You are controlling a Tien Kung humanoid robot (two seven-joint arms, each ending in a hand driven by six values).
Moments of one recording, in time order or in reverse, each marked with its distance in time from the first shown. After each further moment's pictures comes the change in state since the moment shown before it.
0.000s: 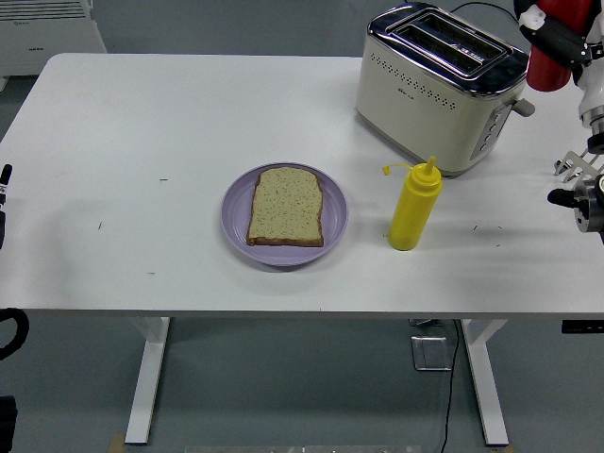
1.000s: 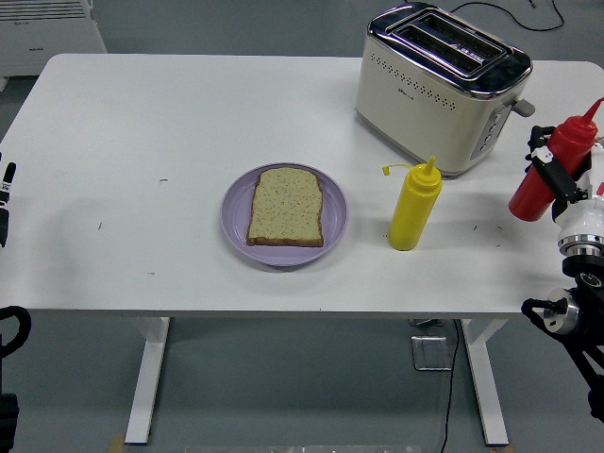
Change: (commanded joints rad) left arm -0.007 0.000 0.005 0.002 -0.003 0.001 0.001; right arm -0.216 0.014 -0.210 -0.165 0.444 -0.098 0.313
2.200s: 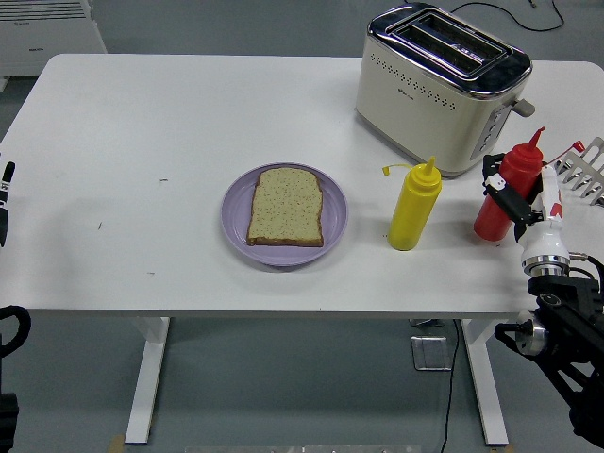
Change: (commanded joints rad) left arm -0.002 0.000 -0.001 0.000 0.001 -0.001 0.000; right arm 0.009 0.019 -0.131 -0.043 0.000 -0.024 0.037
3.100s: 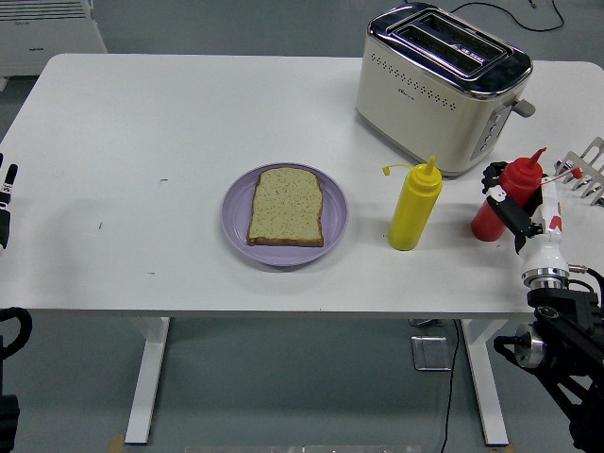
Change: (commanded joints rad) left arm 0.006 0.000 0.007 0.001 0.001 0.001 0.000; right arm -0.042 0.006 0.004 -0.004 -0.030 -0.002 0.020
